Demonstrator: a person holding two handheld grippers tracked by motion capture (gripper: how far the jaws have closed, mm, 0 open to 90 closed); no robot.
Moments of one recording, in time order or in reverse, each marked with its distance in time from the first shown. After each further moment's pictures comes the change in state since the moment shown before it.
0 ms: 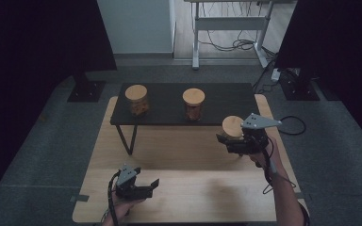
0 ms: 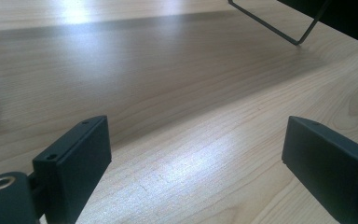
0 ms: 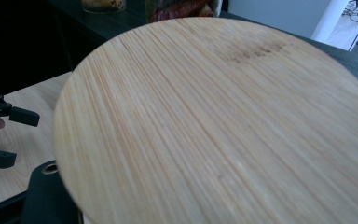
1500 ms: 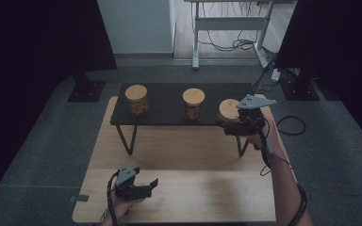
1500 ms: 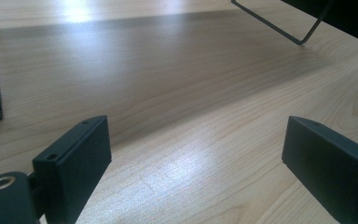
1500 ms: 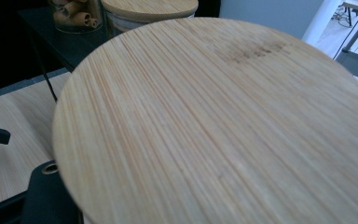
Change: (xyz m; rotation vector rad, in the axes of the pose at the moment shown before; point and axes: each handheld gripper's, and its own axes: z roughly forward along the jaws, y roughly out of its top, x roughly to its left) left arm 0.003 0.000 0.001 0.006 0.005 -0.002; right arm -0.018 0.043 0.020 0.026 -0.032 -0.036
